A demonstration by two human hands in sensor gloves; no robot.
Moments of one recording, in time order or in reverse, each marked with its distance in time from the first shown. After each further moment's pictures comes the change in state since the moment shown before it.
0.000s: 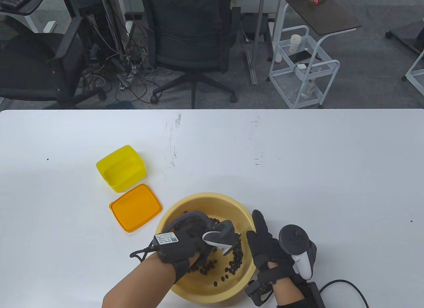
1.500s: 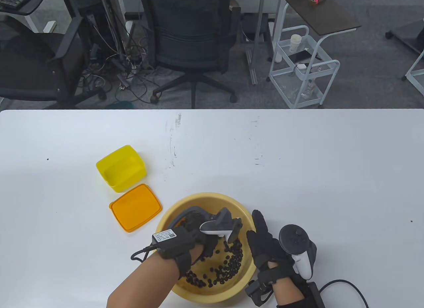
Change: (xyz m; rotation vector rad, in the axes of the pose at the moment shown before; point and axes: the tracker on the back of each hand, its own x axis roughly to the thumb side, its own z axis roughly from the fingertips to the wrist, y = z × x) left_hand -0.015 0.008 -0.007 0.053 0.005 0.258; right_hand 0.000 0.001 0.000 0.006 0.005 -0.008
